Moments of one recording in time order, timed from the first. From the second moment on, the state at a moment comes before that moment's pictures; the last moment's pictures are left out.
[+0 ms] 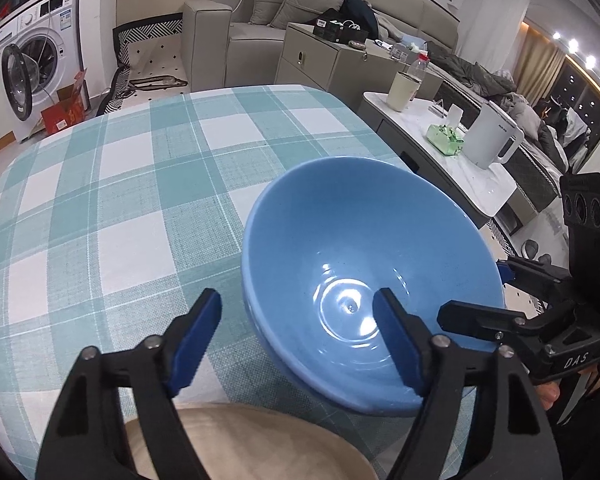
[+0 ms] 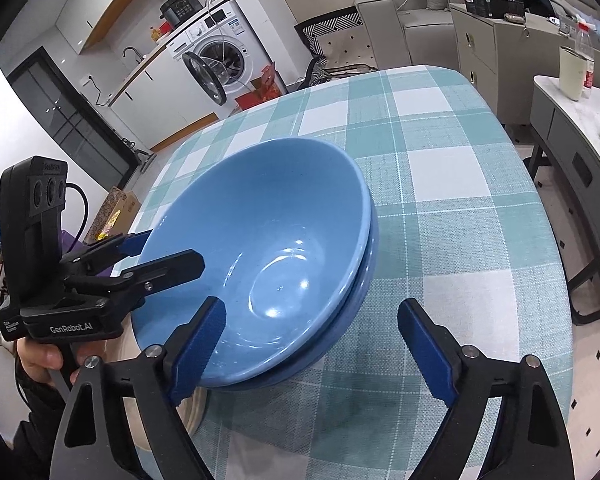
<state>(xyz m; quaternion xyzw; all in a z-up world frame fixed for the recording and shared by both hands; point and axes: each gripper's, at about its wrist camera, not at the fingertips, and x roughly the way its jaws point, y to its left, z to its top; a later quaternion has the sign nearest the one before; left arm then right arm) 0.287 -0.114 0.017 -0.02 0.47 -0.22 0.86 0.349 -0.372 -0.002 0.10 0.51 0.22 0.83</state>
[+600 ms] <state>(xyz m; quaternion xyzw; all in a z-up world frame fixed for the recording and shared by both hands) 0.284 -0.119 0.011 -0.01 0.48 -0.19 0.85 0.340 -0.361 0.004 0.08 0.50 0.22 0.83</state>
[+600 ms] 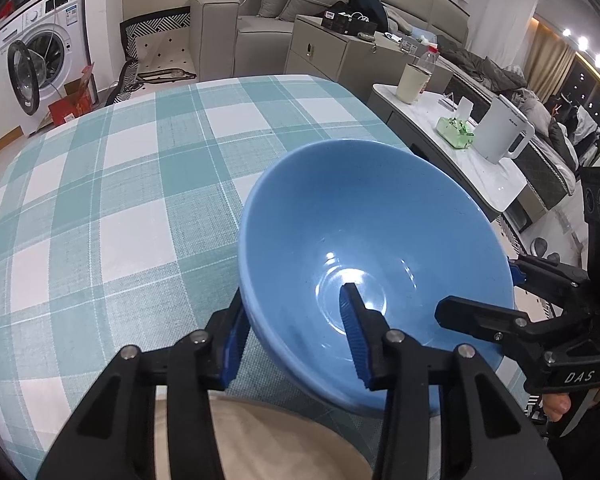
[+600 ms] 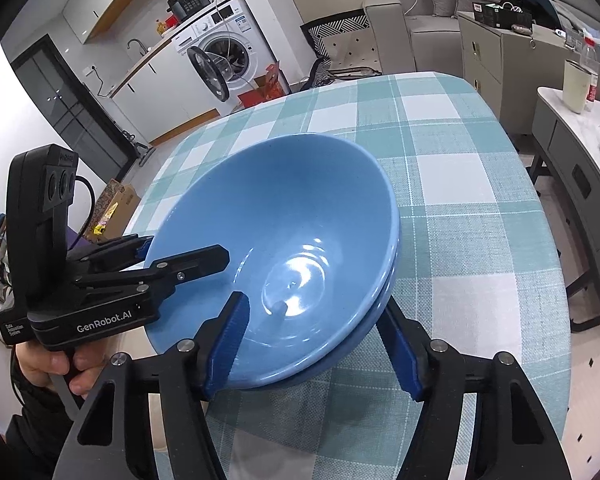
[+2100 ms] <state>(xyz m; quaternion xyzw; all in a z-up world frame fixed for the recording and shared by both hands) 0.267 -0.129 0.033 0.01 0.47 -0.17 0.87 0.330 -0.363 0.019 0.07 0.49 0.19 0.84</state>
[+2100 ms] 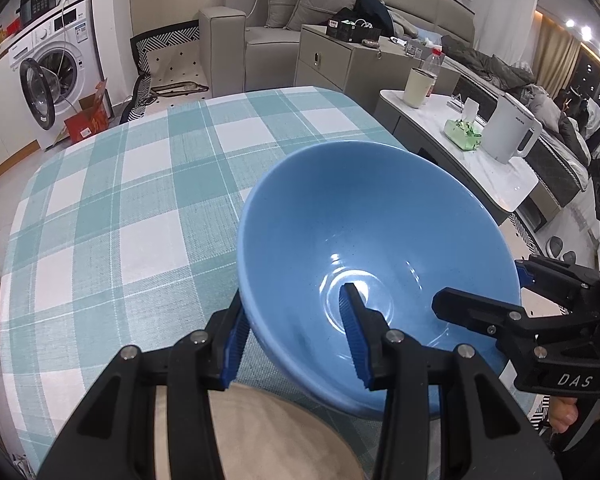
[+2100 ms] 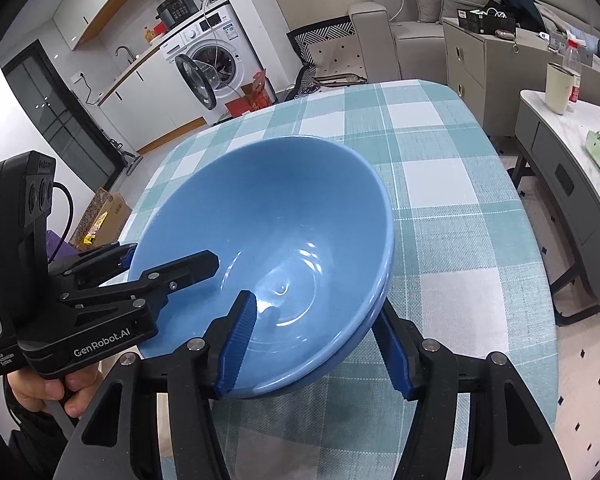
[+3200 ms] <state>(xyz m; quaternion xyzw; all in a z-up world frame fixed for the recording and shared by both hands) 0.179 -0.056 0.107 -0.01 0.40 -0.10 0.91 0.264 -0.300 0.100 0.05 0.44 0.28 0.85</state>
